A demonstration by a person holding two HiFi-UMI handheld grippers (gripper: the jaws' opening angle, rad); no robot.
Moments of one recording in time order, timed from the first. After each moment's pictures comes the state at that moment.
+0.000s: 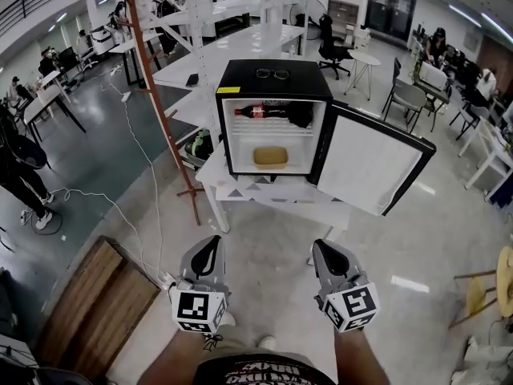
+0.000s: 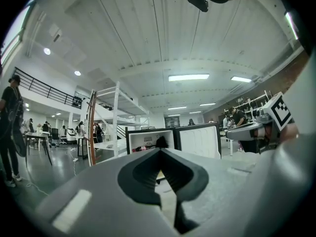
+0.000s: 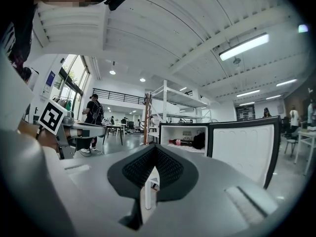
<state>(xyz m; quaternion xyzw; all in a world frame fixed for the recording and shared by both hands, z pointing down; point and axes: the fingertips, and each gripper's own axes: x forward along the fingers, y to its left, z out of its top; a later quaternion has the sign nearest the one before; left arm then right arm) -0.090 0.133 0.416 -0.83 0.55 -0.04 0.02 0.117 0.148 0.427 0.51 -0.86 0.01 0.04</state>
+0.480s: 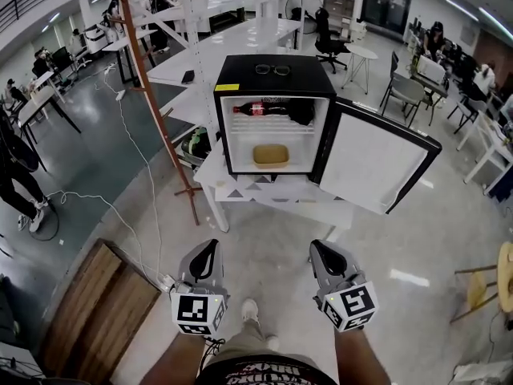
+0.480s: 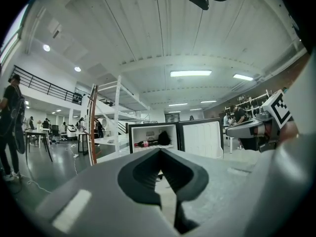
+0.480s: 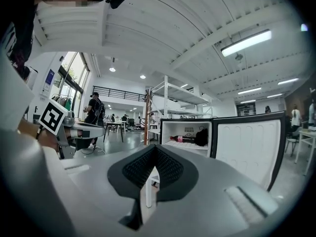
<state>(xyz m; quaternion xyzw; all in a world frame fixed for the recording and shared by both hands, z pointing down) -0.109 0.110 0.440 -0.83 0.55 -0.05 0.00 0.098 0.124 0.444 0.51 -0.86 0.02 0.06</state>
